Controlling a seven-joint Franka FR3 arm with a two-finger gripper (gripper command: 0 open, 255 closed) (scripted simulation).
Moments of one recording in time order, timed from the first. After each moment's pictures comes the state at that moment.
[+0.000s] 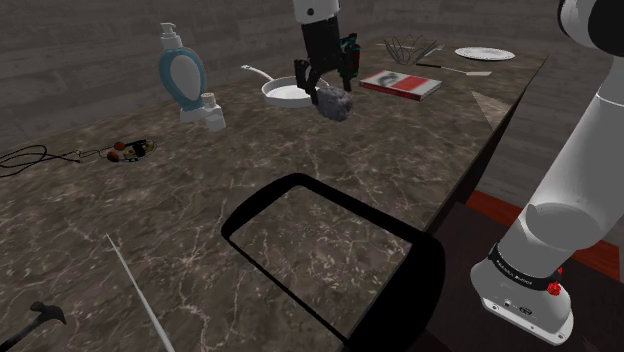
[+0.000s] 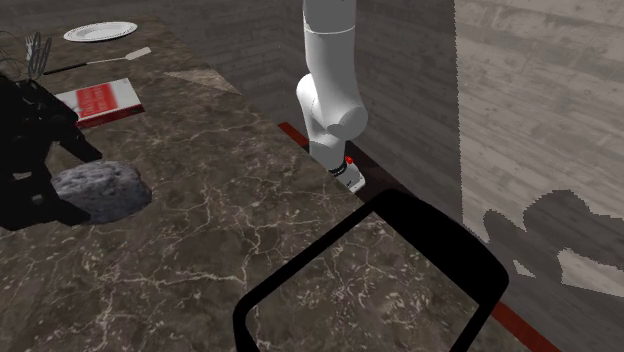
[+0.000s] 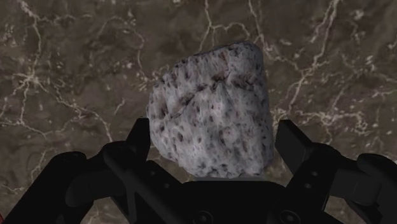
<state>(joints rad) -0.05 0.06 0.44 -1.50 -0.06 1.36 0.61</state>
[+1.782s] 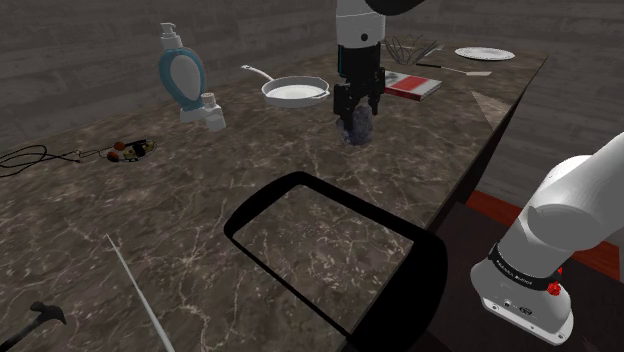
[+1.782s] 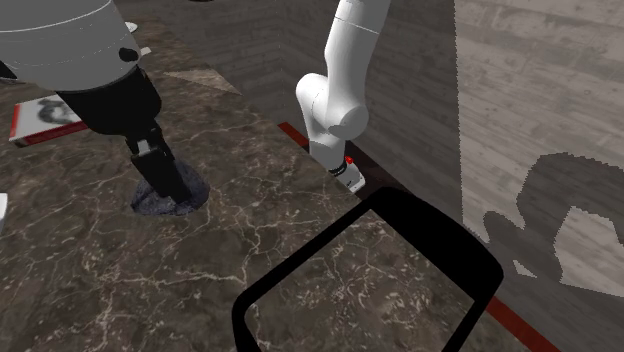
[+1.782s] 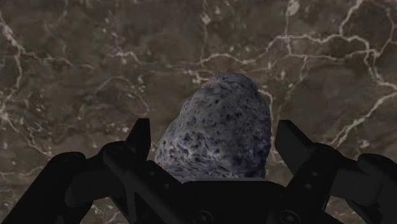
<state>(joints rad) -0.02 -0.34 0.37 -2.01 0.09 1.60 0.27</state>
